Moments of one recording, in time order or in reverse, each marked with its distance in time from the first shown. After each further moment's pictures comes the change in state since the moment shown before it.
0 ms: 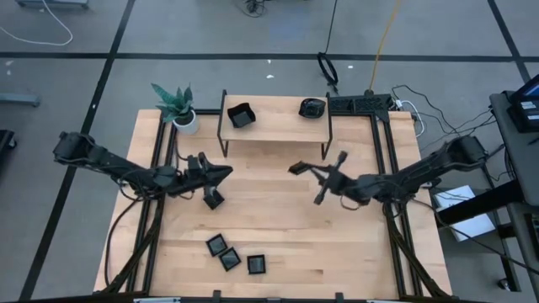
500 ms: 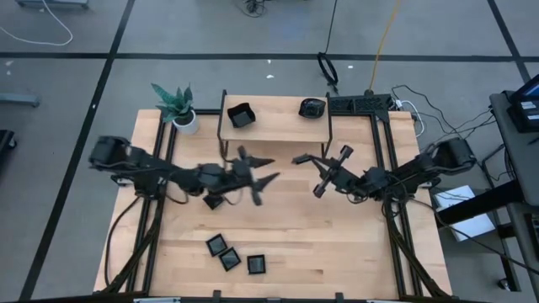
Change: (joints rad) left arm 0.082 0.533 0.572 -0.008 0.093 0.352; right arm -0.103 0.173 -0.125 0.666 -0.183 -0.344
